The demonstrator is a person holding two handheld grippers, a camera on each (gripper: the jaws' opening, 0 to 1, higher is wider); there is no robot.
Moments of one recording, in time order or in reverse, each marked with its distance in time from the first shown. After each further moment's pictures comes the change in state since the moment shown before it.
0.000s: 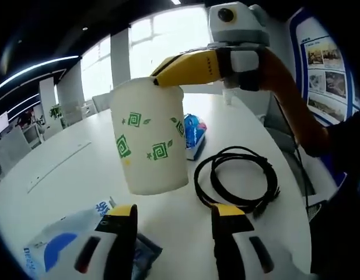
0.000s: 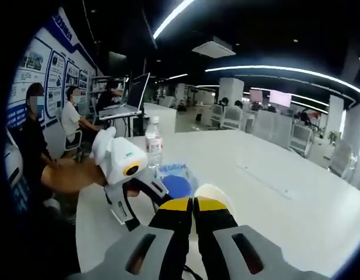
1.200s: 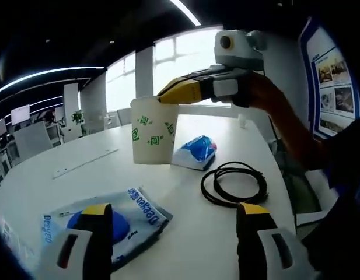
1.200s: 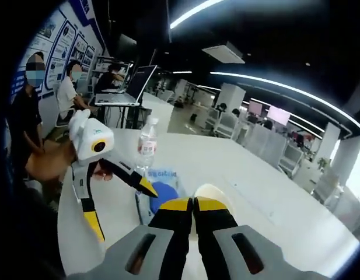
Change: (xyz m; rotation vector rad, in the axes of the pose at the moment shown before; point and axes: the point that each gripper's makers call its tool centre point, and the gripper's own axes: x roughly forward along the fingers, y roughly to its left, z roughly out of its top) left arm -0.067 0.016 -0.009 -0.099 -0.161 0.138; right arm 0.027 -0.015 0.021 -0.149 0.005 -0.067
